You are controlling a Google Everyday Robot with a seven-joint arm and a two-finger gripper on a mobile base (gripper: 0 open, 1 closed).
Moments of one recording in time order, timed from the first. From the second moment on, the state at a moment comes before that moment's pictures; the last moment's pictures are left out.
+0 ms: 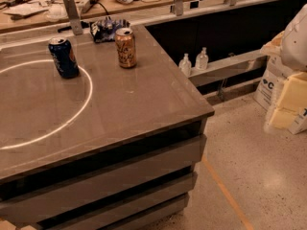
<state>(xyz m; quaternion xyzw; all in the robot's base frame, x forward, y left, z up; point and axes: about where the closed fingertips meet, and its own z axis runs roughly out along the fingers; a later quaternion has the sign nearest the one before) 0.438 -0.217 0.976 -0.60 0.78 -0.03 0.16</state>
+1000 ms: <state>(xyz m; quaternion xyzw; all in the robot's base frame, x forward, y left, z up) 0.470 -0.207 0.963 -0.55 0.80 0.03 0.23</state>
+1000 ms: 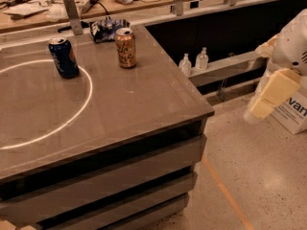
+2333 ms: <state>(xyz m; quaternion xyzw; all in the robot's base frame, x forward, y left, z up) 0.627 -0.168 0.919 -0.43 0.75 0.16 0.47</state>
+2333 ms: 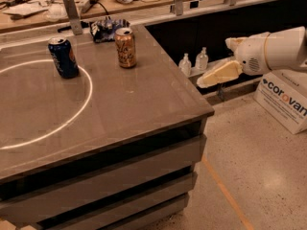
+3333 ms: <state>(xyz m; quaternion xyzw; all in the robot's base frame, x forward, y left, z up) 0.703 -0.058 0.927 -0.46 0.65 0.27 0.54</state>
